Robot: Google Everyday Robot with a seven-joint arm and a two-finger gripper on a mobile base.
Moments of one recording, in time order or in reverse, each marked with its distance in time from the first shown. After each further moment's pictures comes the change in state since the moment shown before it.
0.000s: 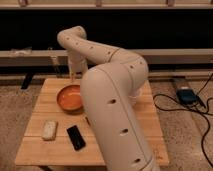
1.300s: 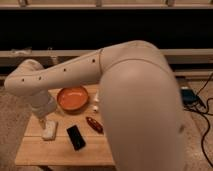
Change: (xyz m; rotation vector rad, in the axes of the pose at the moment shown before) arm 0.257 0.097 -0.008 0.043 0.014 -0.454
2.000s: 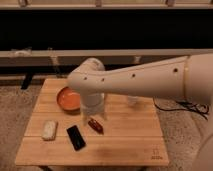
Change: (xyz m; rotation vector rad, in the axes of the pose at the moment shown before) arm 0.111 -0.177 -0.004 -0.025 -0.011 0.451
